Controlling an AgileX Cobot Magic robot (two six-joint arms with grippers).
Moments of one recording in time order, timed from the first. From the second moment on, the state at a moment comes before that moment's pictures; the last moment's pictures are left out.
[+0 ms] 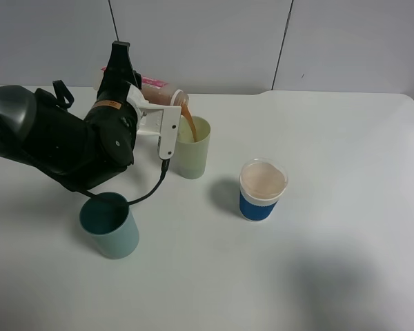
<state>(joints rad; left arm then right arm) -0.77 1.88 -0.80 -1.06 -1.13 2.27 0.01 -0.01 -0.50 -0.18 1.06 0.02</state>
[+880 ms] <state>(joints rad) -0.77 1.88 -0.80 -1.05 -1.20 2.27 0.01 -0.01 -0.50 -0.18 1.06 0.02</state>
